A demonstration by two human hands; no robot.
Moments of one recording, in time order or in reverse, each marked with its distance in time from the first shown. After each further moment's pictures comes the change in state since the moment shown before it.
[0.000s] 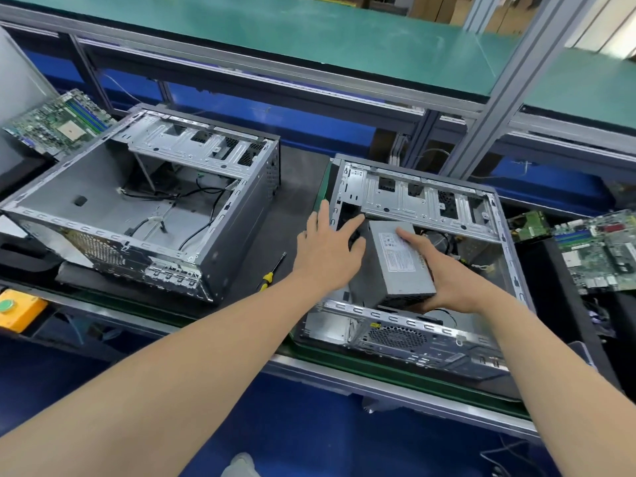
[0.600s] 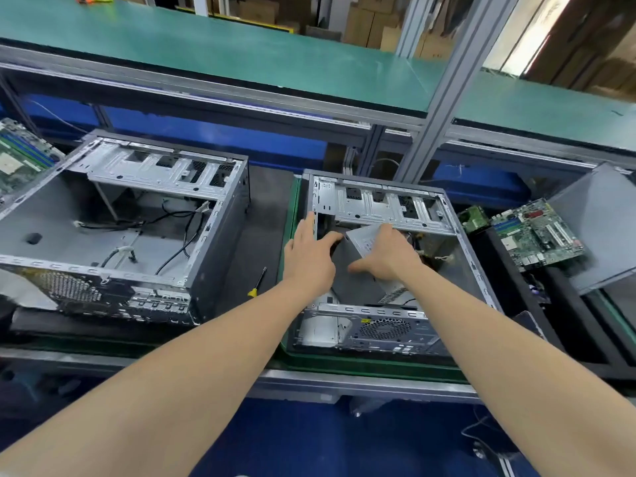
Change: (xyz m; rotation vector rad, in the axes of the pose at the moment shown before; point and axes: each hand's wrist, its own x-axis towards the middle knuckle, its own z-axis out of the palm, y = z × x) left_hand -0.006 -0.002 -0.014 -0.054 -0.054 0.101; right_hand 0.044 -0.098 0.018 -0.136 0.335 0.579
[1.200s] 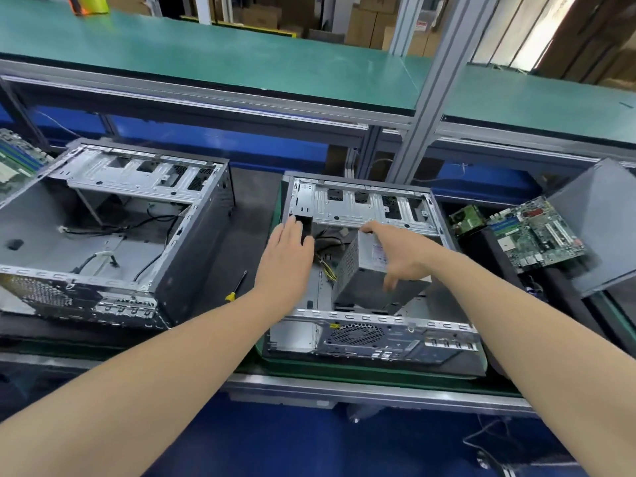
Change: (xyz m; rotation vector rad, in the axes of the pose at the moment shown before) left_hand 0.004 0.005 0.016 0.640 0.156 0.196; right_hand 0.013 0.066 -0.055 -0.233 -0.183 -0.387
